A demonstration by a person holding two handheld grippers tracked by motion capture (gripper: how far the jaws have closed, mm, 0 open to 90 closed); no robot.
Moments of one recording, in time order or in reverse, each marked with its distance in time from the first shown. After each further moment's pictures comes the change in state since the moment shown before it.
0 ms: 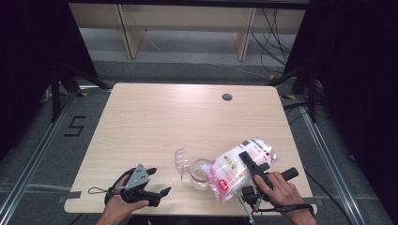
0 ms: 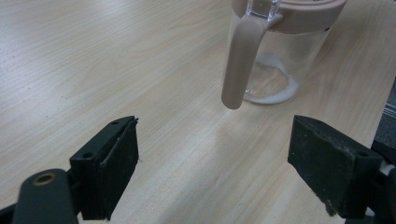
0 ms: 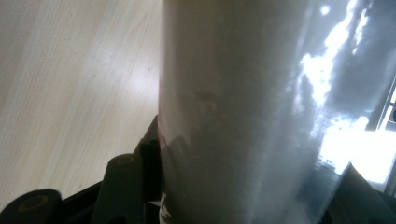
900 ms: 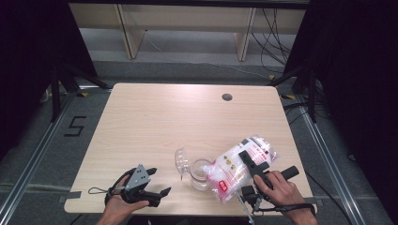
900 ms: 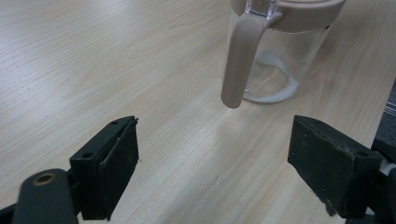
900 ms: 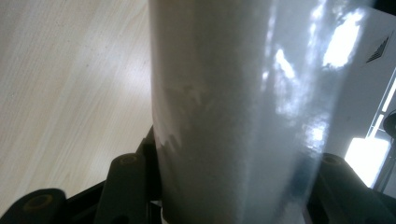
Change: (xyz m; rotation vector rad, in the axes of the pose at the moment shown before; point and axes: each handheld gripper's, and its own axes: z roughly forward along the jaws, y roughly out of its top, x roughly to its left) left arm 0.000 0.000 0.000 -0.004 0.005 0.022; right arm -0.007 0.001 0.000 -0.002 -0.016 -0.080
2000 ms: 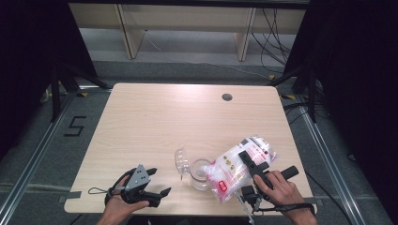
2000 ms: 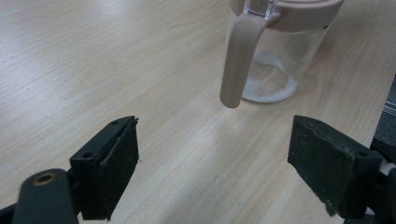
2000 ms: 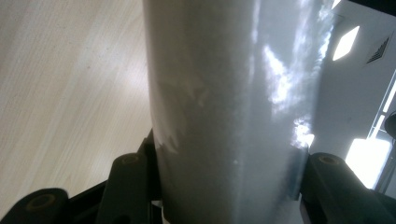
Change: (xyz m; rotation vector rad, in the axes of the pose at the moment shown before) left arm -0.001 -0.001 -0.001 0.007 -0.001 -0.010; right arm 0.002 0.000 0.000 0.010 0.013 0.018
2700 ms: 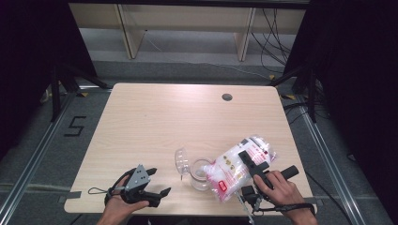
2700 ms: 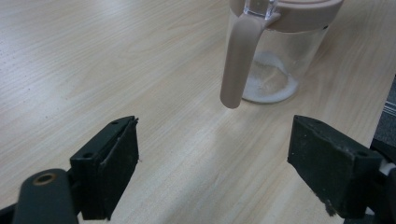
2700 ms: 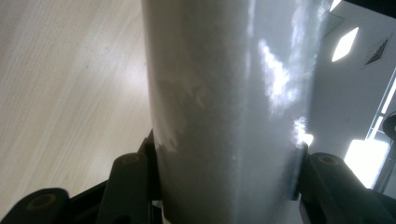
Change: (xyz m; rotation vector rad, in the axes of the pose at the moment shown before) left arm 0.000 0.000 0.000 -0.008 -0.002 -0.005; right arm -0.002 0.000 0.001 -0.014 -0.014 -0.026
